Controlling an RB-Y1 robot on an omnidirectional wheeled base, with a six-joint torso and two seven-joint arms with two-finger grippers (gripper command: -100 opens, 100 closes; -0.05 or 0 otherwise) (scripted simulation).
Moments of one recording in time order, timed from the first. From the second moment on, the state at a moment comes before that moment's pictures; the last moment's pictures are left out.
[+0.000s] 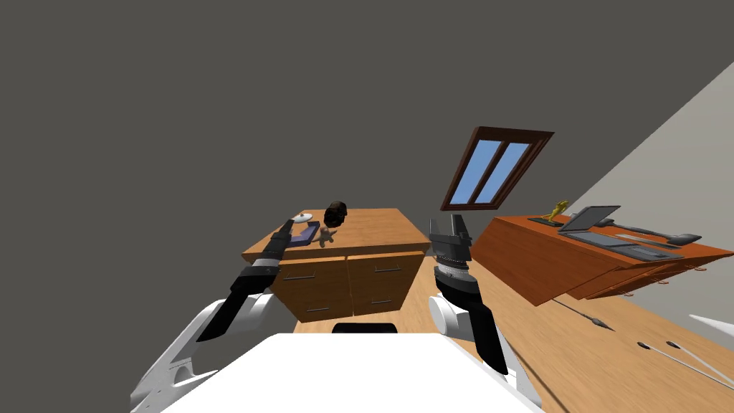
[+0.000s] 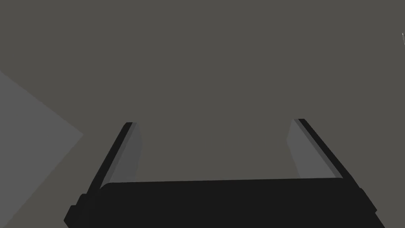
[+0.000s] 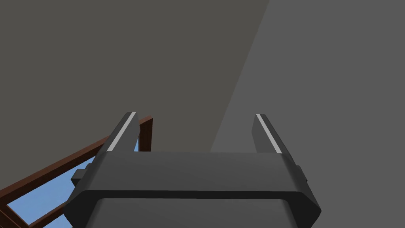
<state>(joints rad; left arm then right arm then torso) 0.40 0.28 0.23 -2.17 -0.06 -0.21 -0.14 0.45 -0.05 -0.02 -2.32 -0.07 -0.56 0.01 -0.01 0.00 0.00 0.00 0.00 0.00</state>
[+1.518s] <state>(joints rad) 0.24 0.14 0.45 -2.06 -0.02 0.18 -0.12 0.45 -0.05 -0.02 -2.32 -0.07 -0.56 0.01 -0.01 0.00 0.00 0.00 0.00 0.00</state>
